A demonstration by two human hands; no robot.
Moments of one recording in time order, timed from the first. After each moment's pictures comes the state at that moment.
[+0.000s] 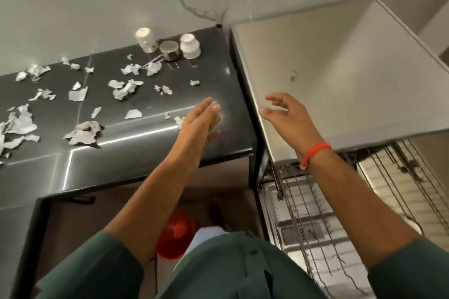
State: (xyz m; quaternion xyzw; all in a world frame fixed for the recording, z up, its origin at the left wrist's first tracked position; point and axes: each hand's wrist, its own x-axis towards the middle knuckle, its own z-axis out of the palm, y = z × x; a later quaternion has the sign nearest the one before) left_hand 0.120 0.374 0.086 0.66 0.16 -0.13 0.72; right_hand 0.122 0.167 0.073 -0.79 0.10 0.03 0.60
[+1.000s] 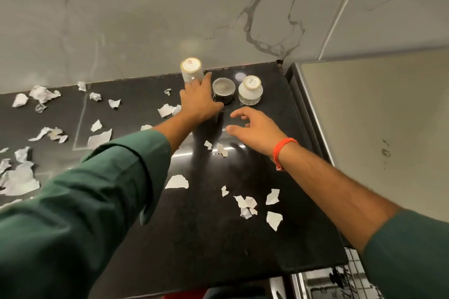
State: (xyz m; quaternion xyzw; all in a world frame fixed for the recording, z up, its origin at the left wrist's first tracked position) left_hand 0.478 0.563 0.012 0.98 0.01 -0.06 0.16; right_hand 0.377 0.396 0.061 -0.86 0.01 0.19 0.46
